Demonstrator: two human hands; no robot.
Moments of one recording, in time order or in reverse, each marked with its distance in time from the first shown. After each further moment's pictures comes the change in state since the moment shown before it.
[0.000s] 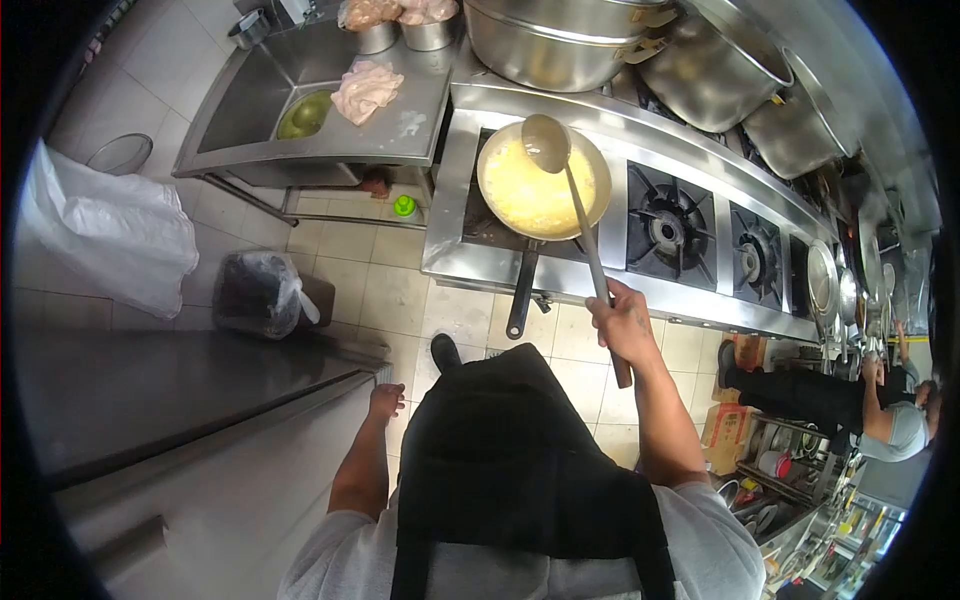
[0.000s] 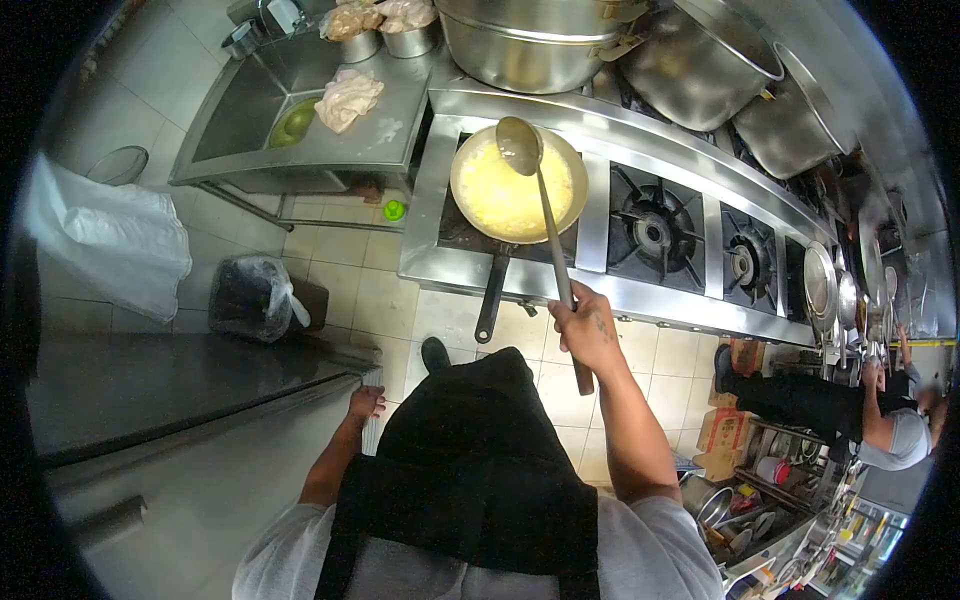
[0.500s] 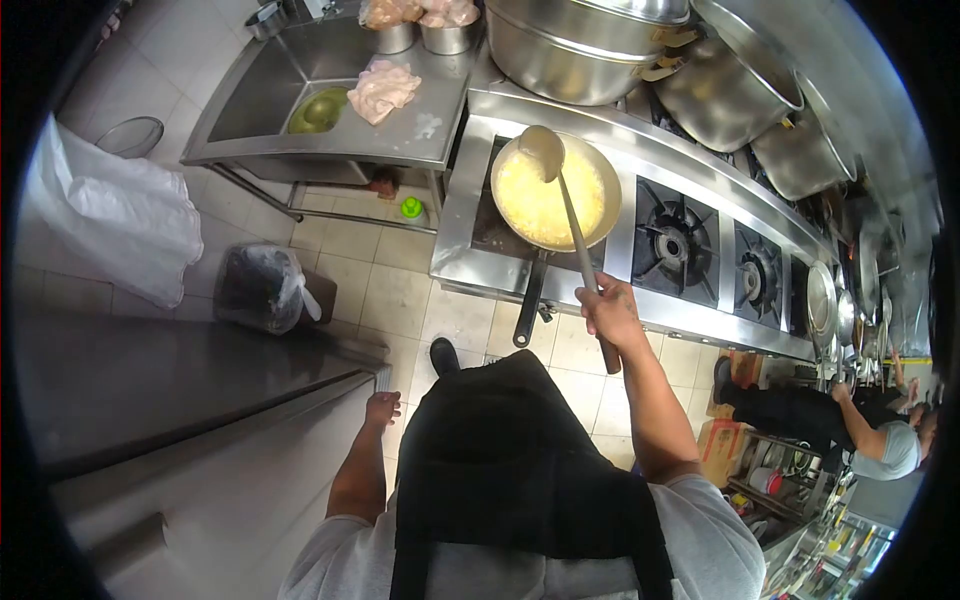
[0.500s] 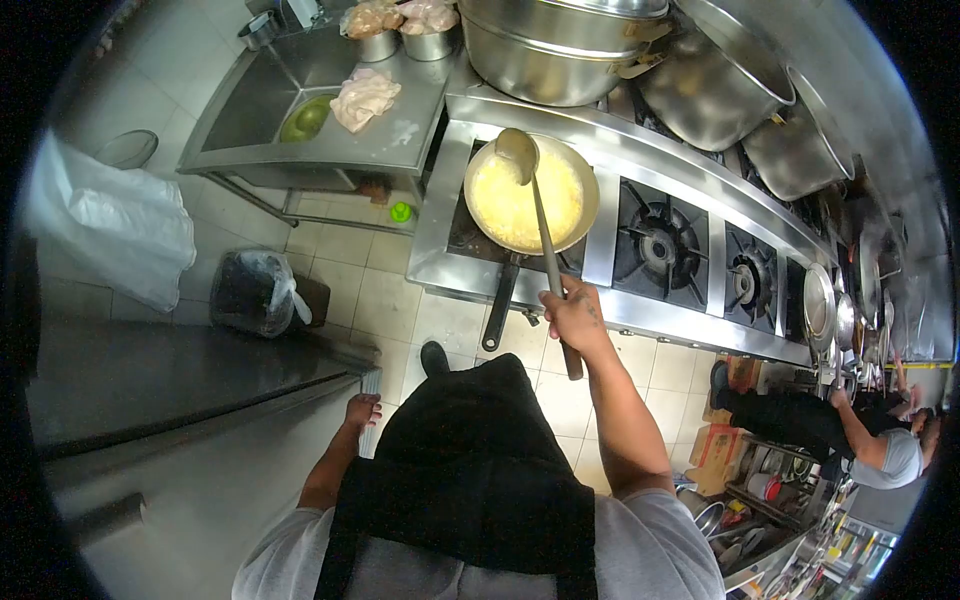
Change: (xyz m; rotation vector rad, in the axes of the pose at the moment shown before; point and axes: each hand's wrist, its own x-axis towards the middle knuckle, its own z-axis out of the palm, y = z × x) left_hand -0.009 -0.016 -0.009 -0.047 0.054 -0.030; right_hand 0.045 0.005 0.022 0.058 -0.065 -0.029
